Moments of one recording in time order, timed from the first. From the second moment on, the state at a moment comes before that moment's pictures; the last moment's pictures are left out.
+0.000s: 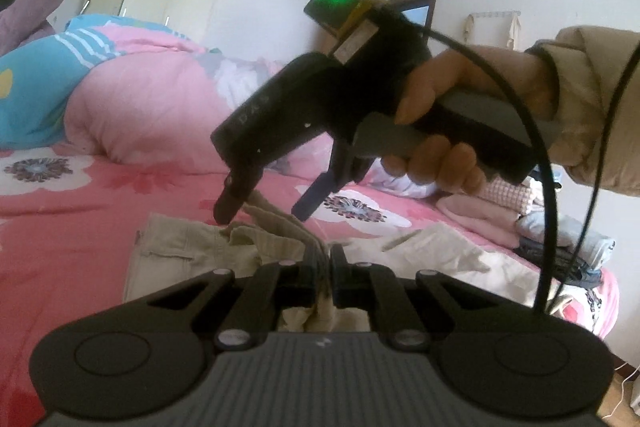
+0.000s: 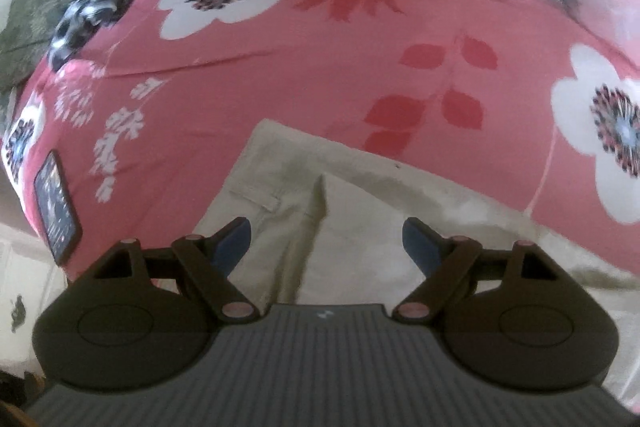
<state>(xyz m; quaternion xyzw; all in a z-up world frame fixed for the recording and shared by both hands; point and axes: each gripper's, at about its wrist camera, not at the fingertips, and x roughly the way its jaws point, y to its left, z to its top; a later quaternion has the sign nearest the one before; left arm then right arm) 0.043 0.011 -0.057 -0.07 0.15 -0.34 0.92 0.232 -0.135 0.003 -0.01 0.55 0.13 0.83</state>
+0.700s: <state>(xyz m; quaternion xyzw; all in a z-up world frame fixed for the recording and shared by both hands) 0.048 0.045 -0.057 -0.14 0.14 -0.32 0.93 0.234 -0.113 -0.007 -0.05 0.54 0.16 0.82</state>
